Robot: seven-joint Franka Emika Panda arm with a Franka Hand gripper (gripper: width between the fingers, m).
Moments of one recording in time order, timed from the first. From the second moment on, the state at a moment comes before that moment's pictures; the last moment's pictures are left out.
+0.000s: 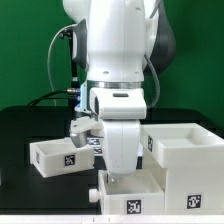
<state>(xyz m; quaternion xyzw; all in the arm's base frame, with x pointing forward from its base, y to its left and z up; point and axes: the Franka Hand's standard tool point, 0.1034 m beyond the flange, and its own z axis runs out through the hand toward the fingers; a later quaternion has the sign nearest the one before) 0.556 -0.017 0.023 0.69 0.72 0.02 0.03</state>
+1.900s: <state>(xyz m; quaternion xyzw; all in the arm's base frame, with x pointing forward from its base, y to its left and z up) 0.554 -0.014 0.031 0.70 0.72 0.00 0.02</state>
